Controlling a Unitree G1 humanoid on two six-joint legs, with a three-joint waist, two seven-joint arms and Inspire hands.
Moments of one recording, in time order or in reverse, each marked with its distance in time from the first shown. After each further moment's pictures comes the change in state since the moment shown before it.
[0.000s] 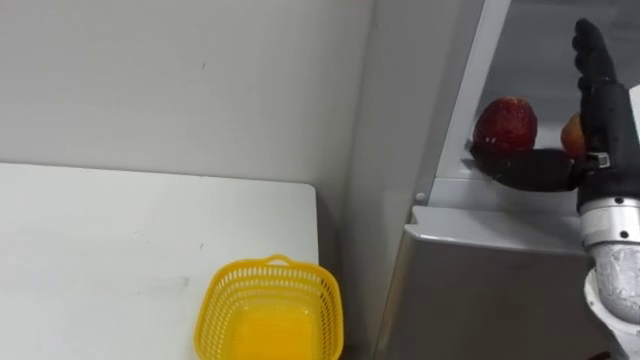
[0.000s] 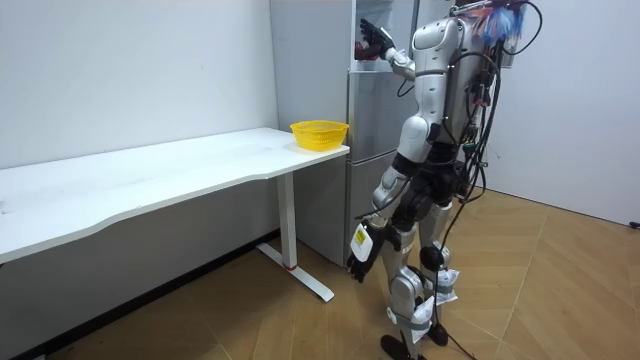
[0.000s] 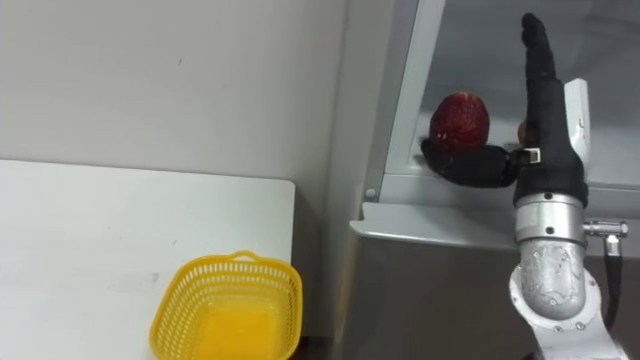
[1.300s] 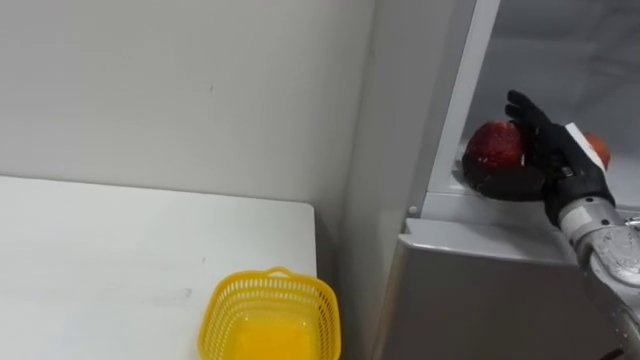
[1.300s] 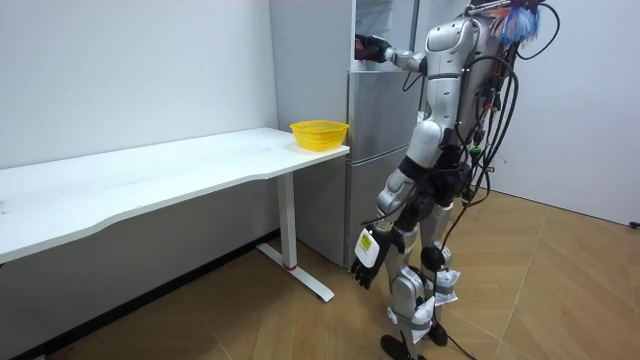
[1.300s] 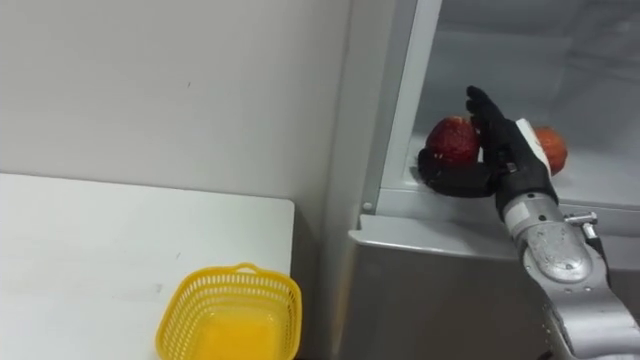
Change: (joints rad) left arm 0.040 0.009 0.045 -0.058 -0.003 0.107 -0.036; right arm -0.149 -0.085 0.070 0.334 0.264 0.087 0.344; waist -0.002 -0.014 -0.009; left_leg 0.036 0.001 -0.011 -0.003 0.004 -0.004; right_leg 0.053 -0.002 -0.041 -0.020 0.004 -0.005
